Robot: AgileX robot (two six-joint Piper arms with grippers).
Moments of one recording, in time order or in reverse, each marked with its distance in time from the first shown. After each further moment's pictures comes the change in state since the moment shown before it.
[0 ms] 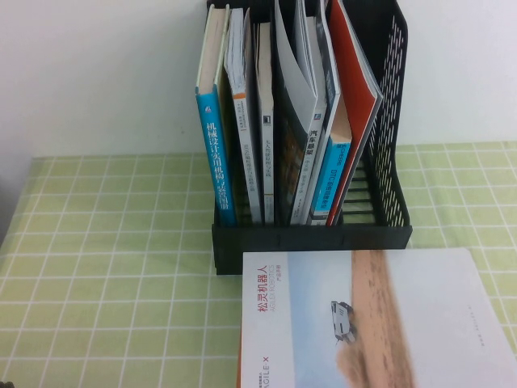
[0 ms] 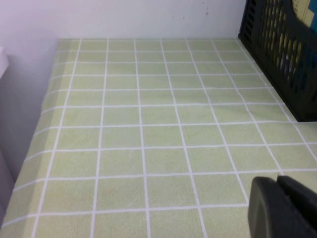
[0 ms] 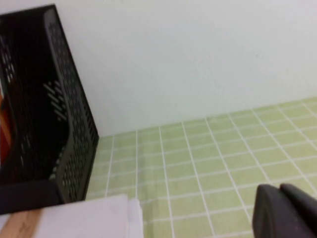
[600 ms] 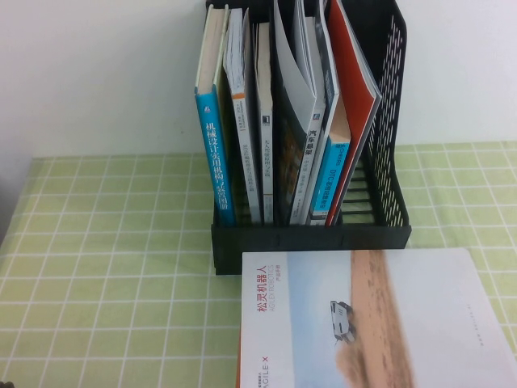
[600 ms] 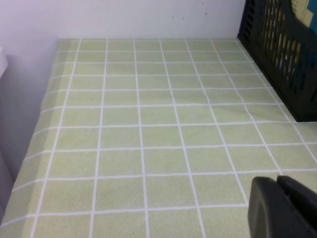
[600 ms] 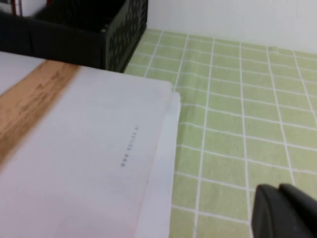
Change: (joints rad) right arm 0.002 0.000 0.121 0.469 0.100 -0.757; left arm 0.000 0.000 0.000 0.000 0.000 0.000
